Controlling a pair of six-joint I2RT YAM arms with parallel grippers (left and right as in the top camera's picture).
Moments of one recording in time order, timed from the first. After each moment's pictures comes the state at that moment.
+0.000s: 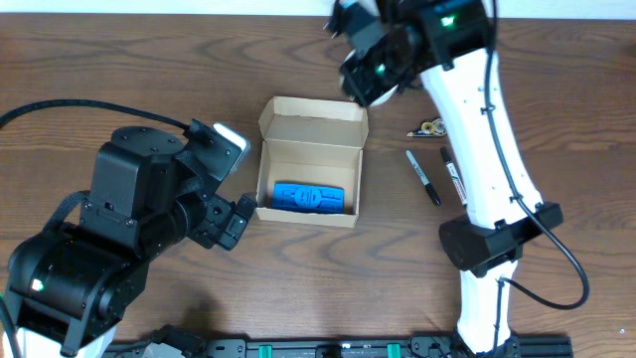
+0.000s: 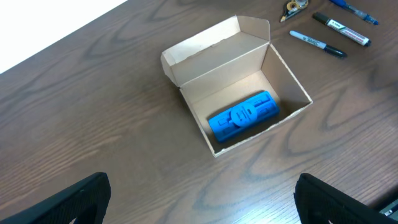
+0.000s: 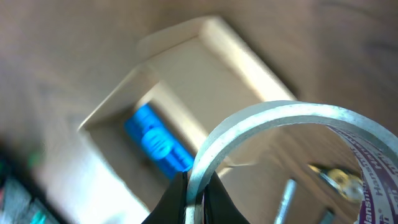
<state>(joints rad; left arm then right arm) -0.41 1.07 1.55 -1.31 0.05 0.19 0.44 2.14 2.57 -1.62 -0.28 -0.24</state>
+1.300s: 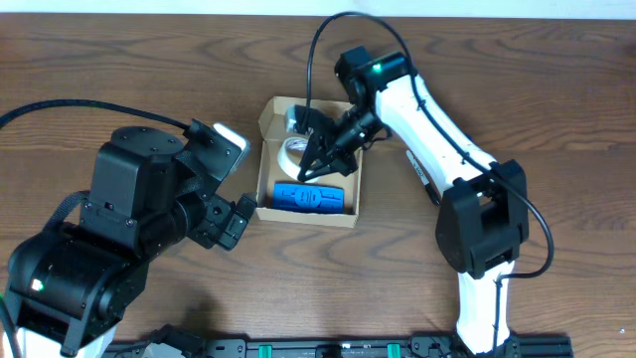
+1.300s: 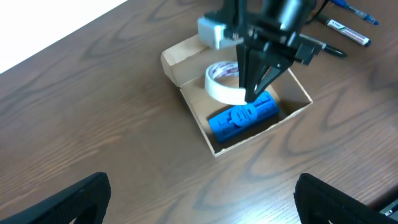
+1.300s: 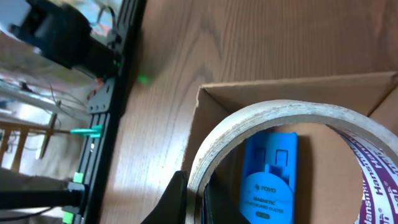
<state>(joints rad) -0.41 1.07 1.55 -1.31 0.05 0.19 0.46 2.14 1.86 -1.35 -0.91 -1.01</state>
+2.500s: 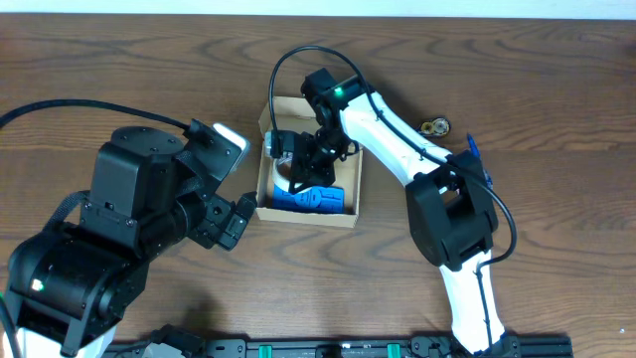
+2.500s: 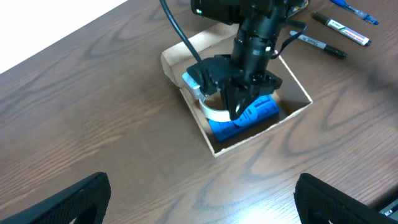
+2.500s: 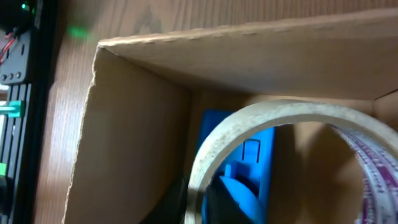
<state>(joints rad) -0.41 1.07 1.55 -1.30 0.05 0.19 0.56 2.26 1.84 -1.17 -0.70 -0.92</state>
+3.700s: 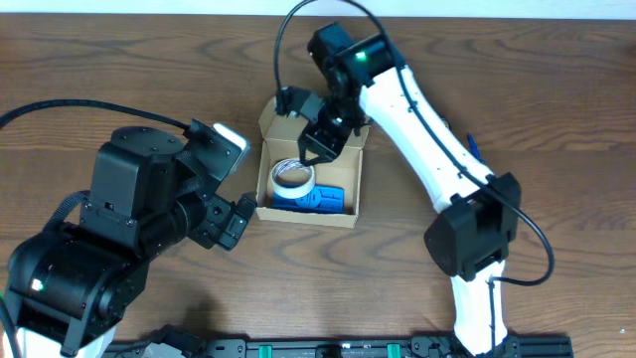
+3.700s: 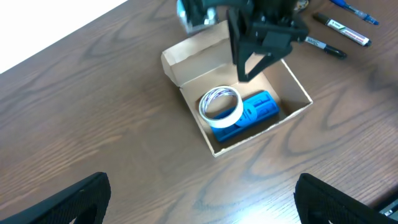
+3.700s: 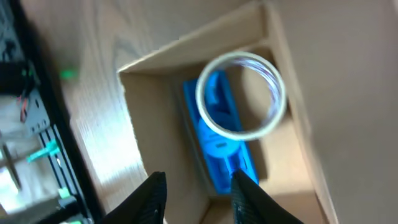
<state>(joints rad) -0.41 1.07 1.55 -1.31 0.05 0.19 0.53 2.16 2.14 -1.46 -0.46 -0.48</state>
